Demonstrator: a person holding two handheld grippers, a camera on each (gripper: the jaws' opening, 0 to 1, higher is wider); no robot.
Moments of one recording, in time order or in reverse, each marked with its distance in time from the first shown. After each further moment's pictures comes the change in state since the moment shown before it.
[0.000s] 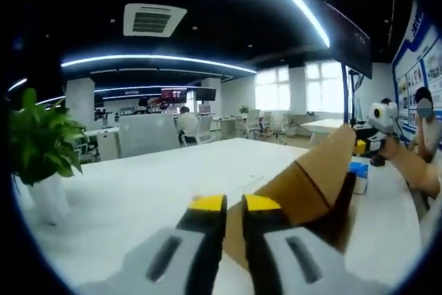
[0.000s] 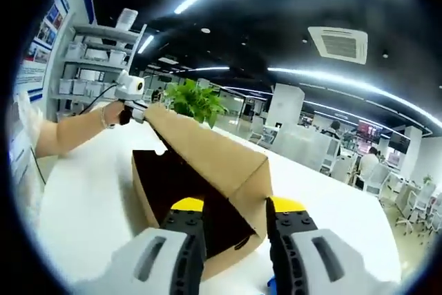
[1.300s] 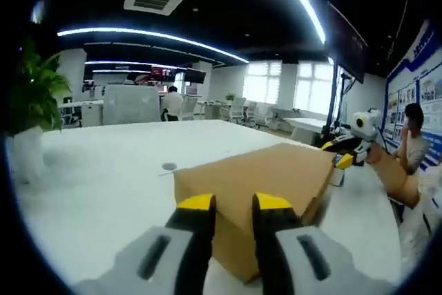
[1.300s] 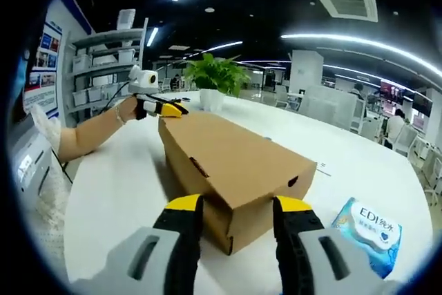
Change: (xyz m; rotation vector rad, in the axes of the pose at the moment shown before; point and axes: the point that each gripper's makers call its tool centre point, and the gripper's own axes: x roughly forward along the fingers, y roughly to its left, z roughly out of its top) left arm -0.004 -0.042 -0.059 -0.116 0.092 -0.123; right arm -0.003 0.051 -0.058 0.132 0.144 0.170
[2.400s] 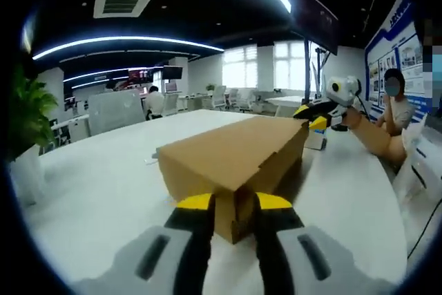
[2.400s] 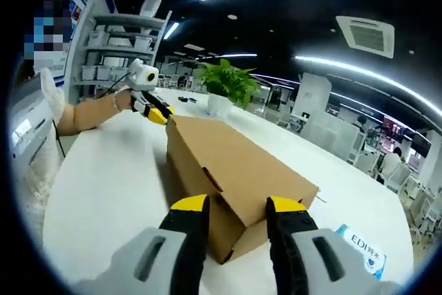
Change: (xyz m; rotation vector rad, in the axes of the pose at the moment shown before) left arm -0.046 -0.024 -0.034 0.149 0.064 -0.073; right arm 0.002 0.012 0.013 -0.191 -0.067 -0.029
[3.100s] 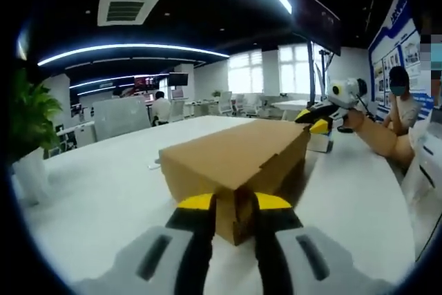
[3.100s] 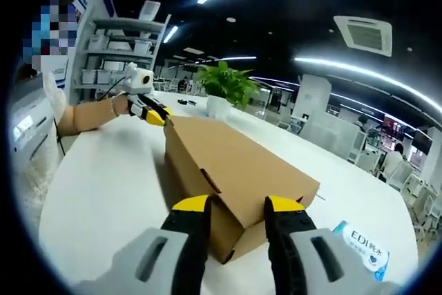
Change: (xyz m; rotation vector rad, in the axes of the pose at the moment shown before) left arm 0.010 -0.003 0.001 0.029 -0.037 0.051; right arm 0.000 -0.016 -0.012 0.021 -0.027 0.013
